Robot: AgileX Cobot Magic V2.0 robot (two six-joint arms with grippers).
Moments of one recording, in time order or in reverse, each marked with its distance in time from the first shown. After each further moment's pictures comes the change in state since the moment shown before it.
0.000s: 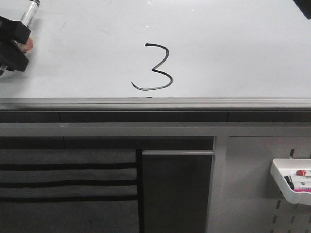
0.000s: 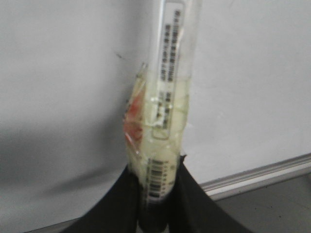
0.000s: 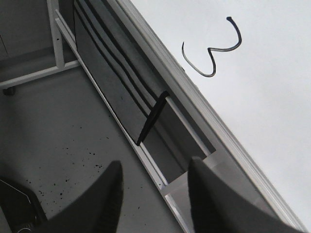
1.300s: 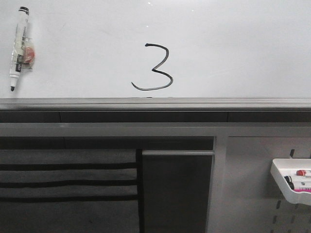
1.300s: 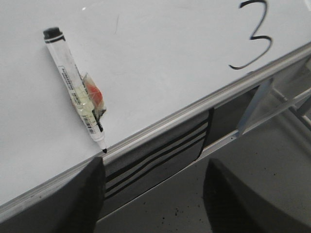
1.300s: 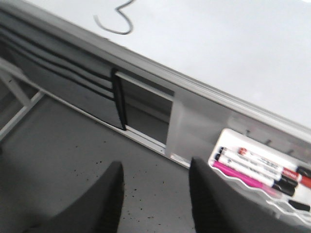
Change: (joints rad) left arm 0.000 -0.456 -0.040 0.187 0.465 0.000; right arm -0.165 -0.176 0.000 -0.160 0.189 0.534
